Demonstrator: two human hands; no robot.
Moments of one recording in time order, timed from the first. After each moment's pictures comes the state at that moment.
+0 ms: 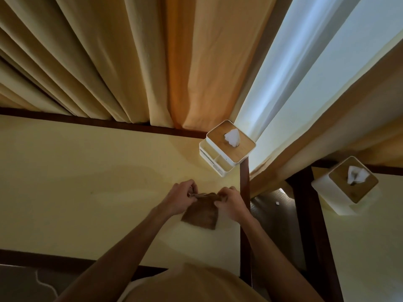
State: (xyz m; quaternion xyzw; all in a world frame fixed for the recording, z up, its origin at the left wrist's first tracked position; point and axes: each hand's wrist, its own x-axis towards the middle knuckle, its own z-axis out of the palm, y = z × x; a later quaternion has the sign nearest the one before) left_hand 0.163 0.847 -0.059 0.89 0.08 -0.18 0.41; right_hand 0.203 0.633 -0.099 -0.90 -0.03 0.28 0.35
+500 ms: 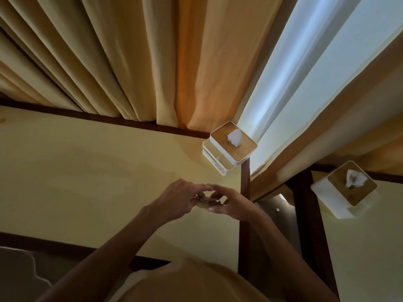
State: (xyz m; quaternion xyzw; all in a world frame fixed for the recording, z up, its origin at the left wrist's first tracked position) left_hand 0.128 0.844 0.008 0.94 -0.15 -0.07 0.29; right_hand 0.193 0.623 -0.042 -0.81 -0.27 0.34 0.39
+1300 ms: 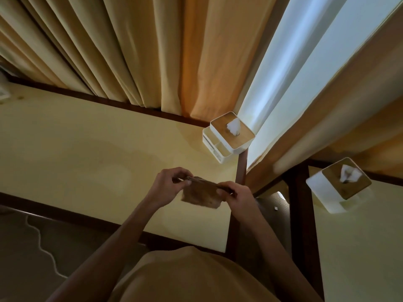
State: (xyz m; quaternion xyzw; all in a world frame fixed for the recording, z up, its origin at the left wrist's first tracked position) left_hand 0.076 0.828 -0.006 0.82 0.14 -0.01 0.55; right_hand 0.134 0.586 -0.014 -0.85 -0.19 0.18 0.45
